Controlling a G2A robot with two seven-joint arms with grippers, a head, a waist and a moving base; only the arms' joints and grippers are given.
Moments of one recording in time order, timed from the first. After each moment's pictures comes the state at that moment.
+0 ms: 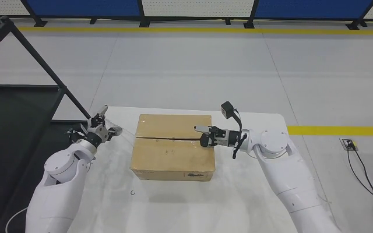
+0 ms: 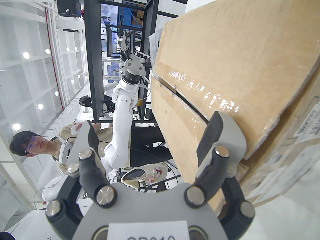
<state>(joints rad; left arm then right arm) 0.80 -1.12 -1.49 -1.15 -0.55 0.15 -0.42 -0.53 -1.37 1.20 -1.01 0.12 -0.13 1.10</state>
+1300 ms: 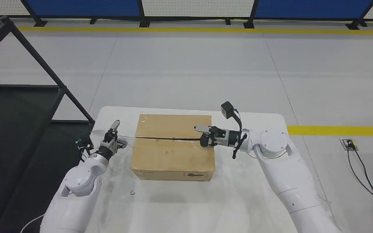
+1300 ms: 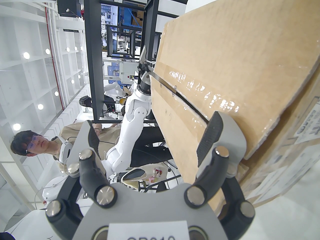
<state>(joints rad) 0.88 -1.14 -1.39 -1.13 -0.36 -0.02 -0.29 -0.53 -1.37 1.20 -1.01 0.12 -0.13 1.10</state>
